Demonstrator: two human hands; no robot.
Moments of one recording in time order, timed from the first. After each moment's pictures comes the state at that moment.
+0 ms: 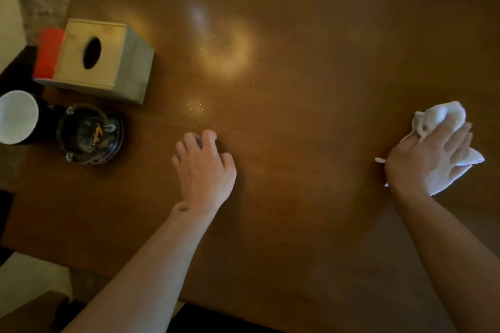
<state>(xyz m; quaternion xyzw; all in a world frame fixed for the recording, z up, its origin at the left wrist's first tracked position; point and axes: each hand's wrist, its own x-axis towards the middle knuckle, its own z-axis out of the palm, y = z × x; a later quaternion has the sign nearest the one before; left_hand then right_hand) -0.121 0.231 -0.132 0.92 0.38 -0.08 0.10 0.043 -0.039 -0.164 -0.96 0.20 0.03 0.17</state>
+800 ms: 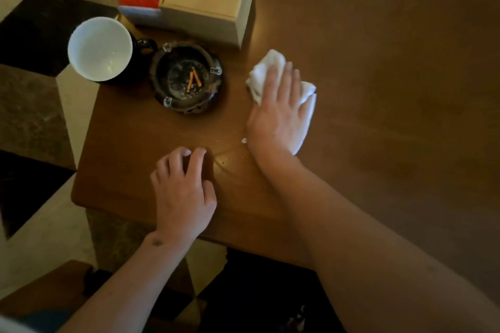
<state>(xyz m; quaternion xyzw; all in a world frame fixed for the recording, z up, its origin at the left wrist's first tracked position) -0.340 0.386 -0.137 0.93 0.33 -0.10 0.12 -0.165 0.316 -0.173 -0.98 -0.17 0.08 0.12</state>
